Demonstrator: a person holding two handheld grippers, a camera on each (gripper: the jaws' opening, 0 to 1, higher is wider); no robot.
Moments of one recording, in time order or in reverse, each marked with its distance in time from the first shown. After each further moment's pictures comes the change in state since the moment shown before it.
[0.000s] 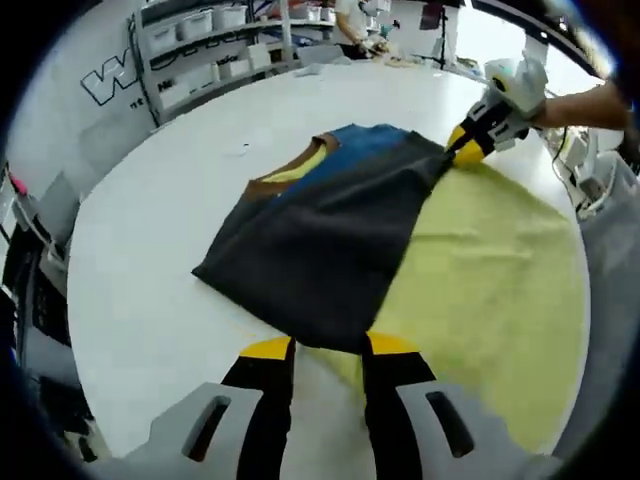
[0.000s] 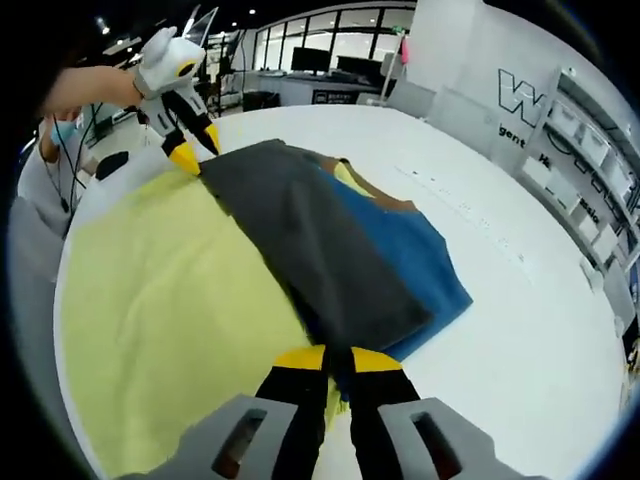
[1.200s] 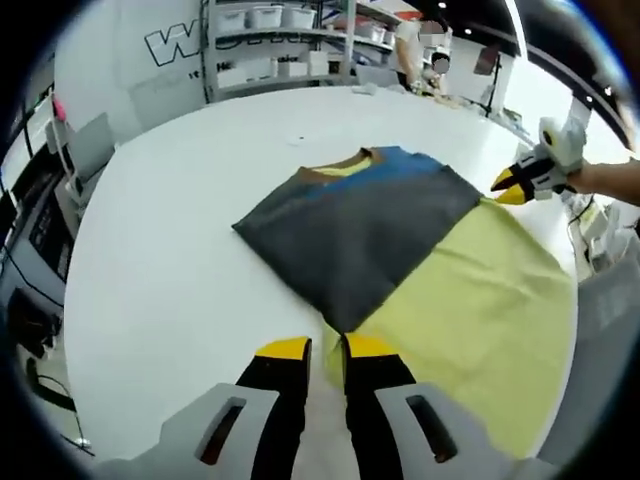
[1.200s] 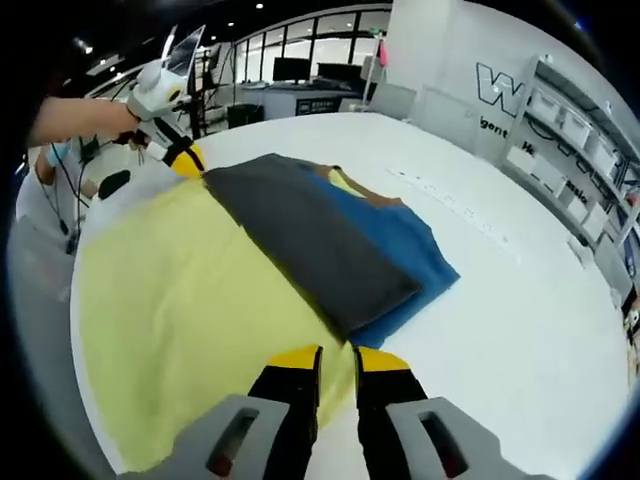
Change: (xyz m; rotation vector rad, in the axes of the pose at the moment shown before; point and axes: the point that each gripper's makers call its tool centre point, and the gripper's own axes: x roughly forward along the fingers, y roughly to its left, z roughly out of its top) left arm -0.034 0.007 -0.019 -0.360 -0.152 0.023; right arm -0.042 0.023 -0.013 0.094 -0.042 -0.024
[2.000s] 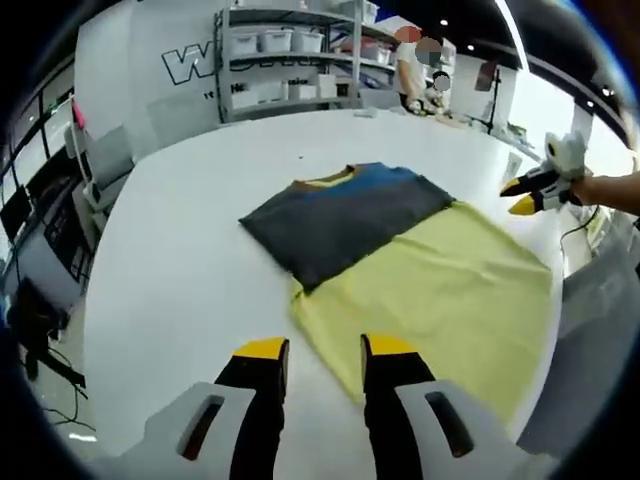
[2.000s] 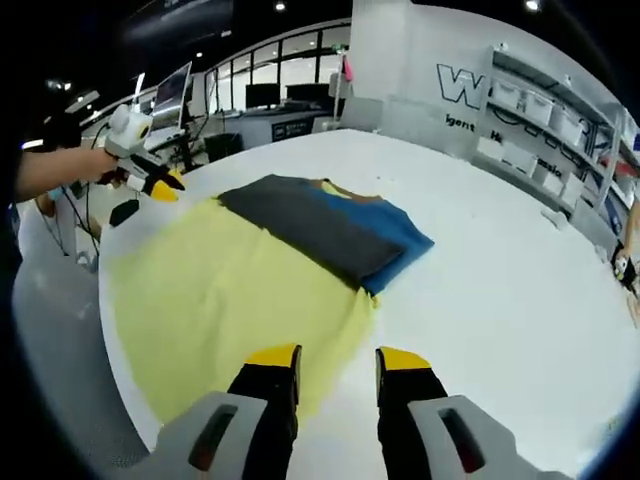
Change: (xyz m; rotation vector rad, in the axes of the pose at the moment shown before) left arm -0.062 -0.036 -0.034 -0.008 -0.091 0.050; right arm -0.069 0.026 -0.035 0.141 -0.080 -0.054
